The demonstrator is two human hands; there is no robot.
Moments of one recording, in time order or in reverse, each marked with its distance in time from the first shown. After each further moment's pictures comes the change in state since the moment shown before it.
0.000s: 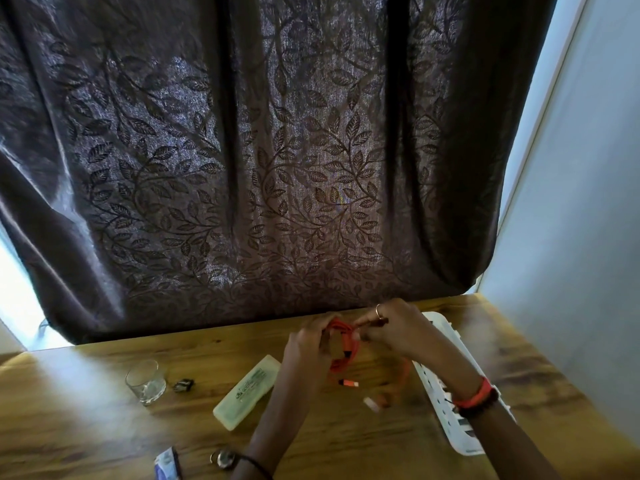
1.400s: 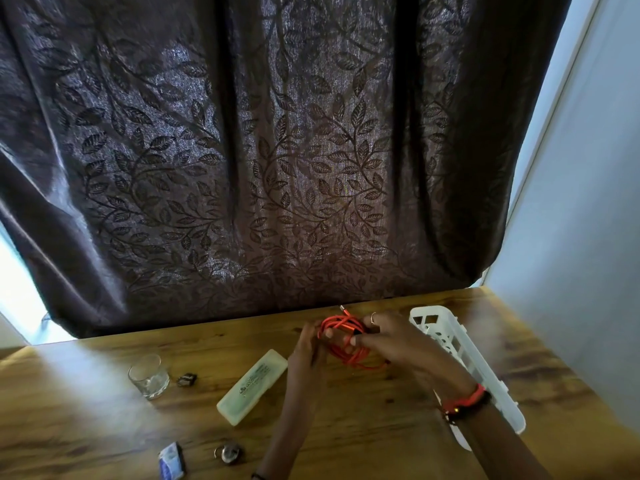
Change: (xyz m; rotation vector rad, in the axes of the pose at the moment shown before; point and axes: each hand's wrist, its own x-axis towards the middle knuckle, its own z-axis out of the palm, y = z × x) left_hand -0.012 -0.032 0.033 -0.463 0.160 -0.143; right_hand 0.008 0.006 0.027 0.203 -0.168 0.146
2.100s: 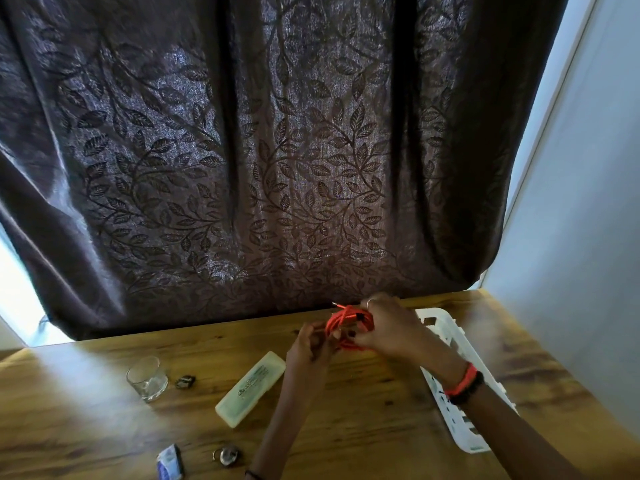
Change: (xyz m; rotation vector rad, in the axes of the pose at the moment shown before) left_hand 0.009 -0.002 -0.002 -0.083 -0.082 -0.055; right_hand 0.008 -0.011 -0.010 -0.572 0.151 -0.023
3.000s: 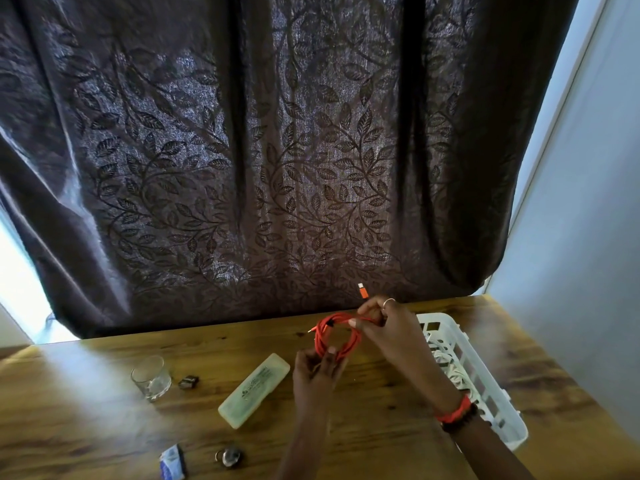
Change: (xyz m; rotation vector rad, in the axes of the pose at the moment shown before) left_hand -0.015 -0.011 0.023 -0.675 0.264 -0.360; right_hand -0.002 0.002 0.026 0.490 0.335 -0.008
